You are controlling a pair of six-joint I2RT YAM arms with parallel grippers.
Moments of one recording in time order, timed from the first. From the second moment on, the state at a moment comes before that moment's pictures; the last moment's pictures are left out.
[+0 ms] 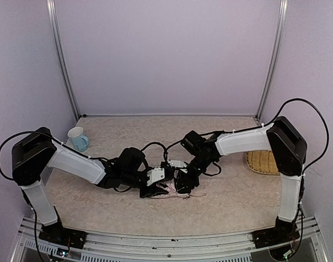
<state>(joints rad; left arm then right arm) -0.90 1.78 0.79 0.30 0.36 0.55 0.81 2.01 1.33 -0.57 -0.58 -0.52</state>
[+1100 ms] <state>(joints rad) -0.98 1.89 0.93 0.23 0.31 0.58 0.66 1.90 1.35 -0.47 -0.05 0.18</state>
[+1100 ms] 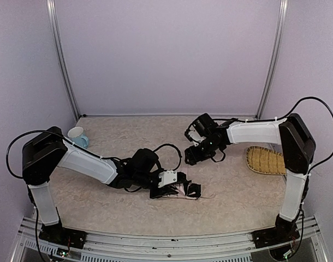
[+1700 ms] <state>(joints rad) -0.99 1.89 0.93 0.23 0.30 0.59 0.82 2.09 1.47 -0.56 0.00 0.30</state>
